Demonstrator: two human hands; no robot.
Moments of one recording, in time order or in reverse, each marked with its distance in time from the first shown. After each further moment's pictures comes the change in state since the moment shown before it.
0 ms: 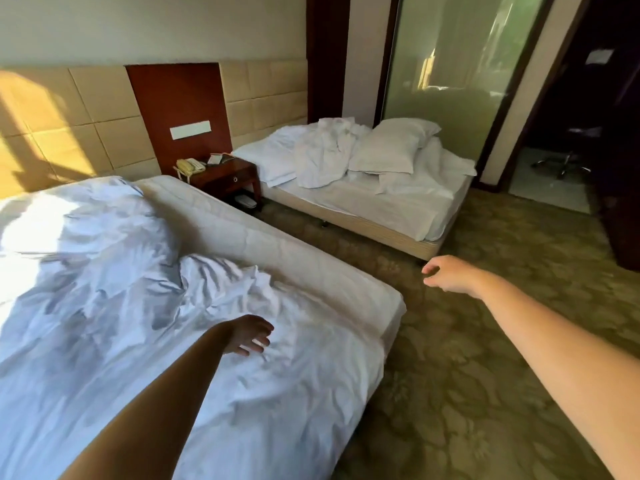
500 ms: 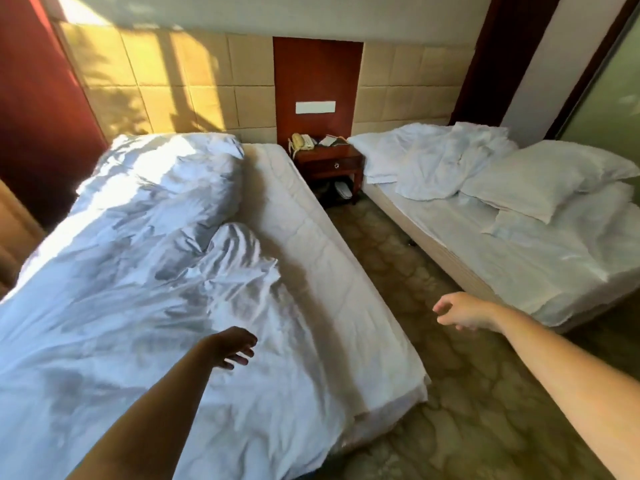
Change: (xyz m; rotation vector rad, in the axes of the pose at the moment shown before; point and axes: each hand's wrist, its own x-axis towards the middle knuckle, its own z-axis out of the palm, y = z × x) left_hand 0.131 0.095 0.097 -0.420 0.356 -0.309; right_hand 0.319 0.060 -0.069 -0.328 -0.412 -0.335
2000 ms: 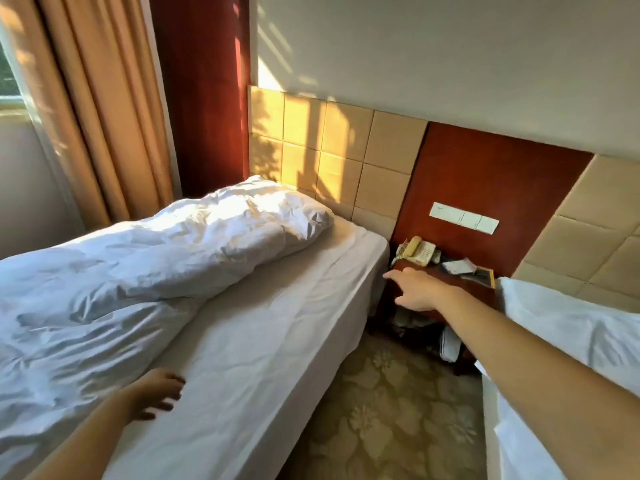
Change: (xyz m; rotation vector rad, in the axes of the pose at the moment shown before) left_hand 0.358 0.534 0.026 -0.629 0.672 -0.440; right_hand 0.780 -0.247 -0.536 -0.809 0.036 -1.112
